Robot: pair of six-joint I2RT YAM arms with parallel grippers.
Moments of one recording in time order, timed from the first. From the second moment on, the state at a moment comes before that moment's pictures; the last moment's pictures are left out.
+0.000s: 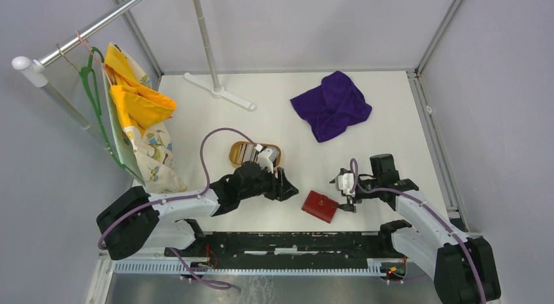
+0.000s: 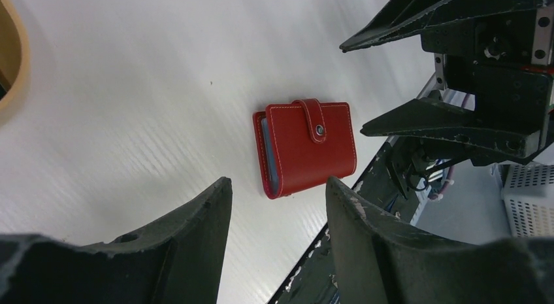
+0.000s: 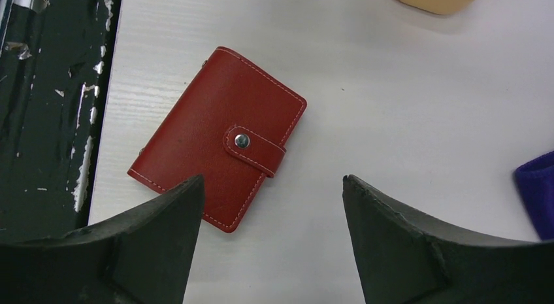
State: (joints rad) left arm -0.94 1.21 0.42 0.36 0.13 -0.70; right arm 0.23 0.93 0.35 -0.41 -1.01 -1.17
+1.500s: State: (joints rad) left arm -1.08 1.54 0.63 0.32 0.00 -0.64; right arm 0.35 1.01 0.43 -0.66 -0.92 -1.42
